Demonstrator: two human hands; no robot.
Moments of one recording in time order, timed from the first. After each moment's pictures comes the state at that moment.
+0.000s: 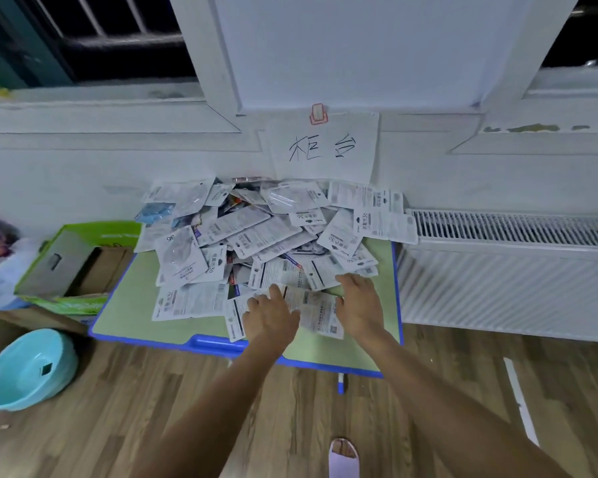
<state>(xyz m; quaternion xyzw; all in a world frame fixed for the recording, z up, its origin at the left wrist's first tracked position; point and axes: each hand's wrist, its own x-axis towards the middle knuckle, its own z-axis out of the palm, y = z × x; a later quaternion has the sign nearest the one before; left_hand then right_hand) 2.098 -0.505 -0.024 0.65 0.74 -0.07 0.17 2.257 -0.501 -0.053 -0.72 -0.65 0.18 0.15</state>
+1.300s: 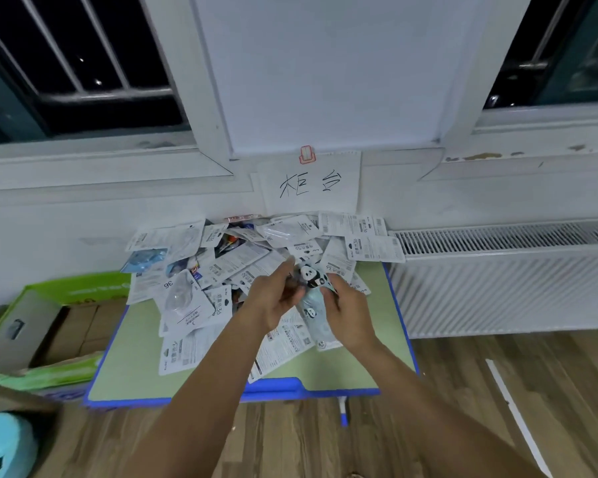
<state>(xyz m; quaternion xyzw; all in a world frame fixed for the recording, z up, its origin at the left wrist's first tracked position) 2.065 -0.443 0.065 0.28 0.56 0.36 0.70 2.191 -0.506 0.023 -0.65 -0.58 0.20 0.44</state>
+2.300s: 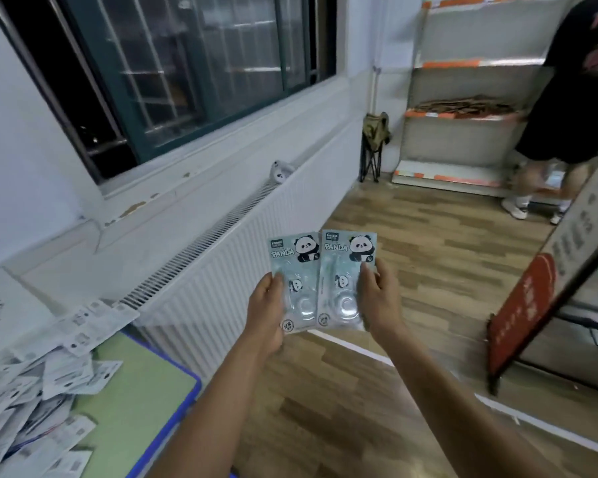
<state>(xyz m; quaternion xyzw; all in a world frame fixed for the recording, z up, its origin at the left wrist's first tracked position) 2.292 -0.748 0.103 0.59 0.23 0.08 0.77 2.341 -0.906 0.097 -0.68 -0.02 -0.06 0.73</state>
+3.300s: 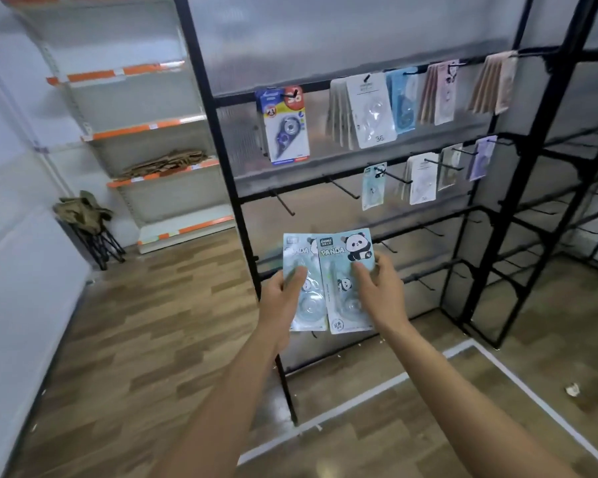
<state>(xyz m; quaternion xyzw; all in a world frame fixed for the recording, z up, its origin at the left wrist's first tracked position) 2.471 -1.398 0.111 0.70 -0.15 -0.16 0.68 2.384 -1.532 0.108 -0.71 0.27 -0.37 0.53</state>
